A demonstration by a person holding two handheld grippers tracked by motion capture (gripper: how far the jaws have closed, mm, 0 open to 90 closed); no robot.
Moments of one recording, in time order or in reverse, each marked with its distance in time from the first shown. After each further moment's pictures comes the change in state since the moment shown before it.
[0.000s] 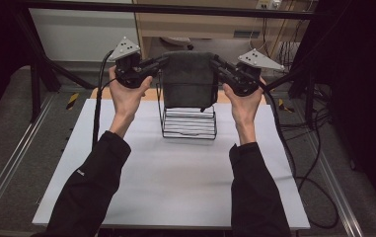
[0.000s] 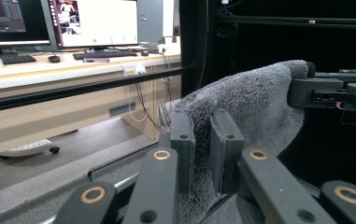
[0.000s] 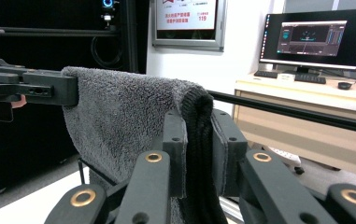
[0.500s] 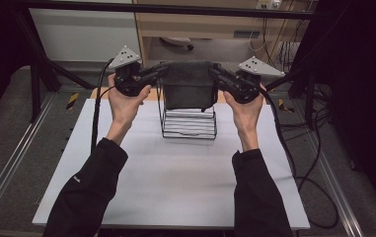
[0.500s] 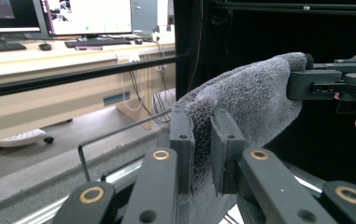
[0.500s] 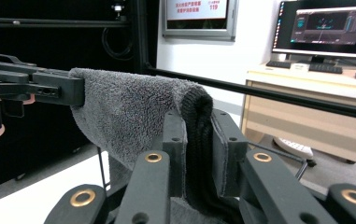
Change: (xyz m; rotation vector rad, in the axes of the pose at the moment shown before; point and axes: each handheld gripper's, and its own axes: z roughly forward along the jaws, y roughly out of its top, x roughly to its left) left arm -0.006 -0.015 -0.008 0.036 -0.021 -0.007; right arm 0.005 -0.011 -0.010 0.036 0.045 0.010
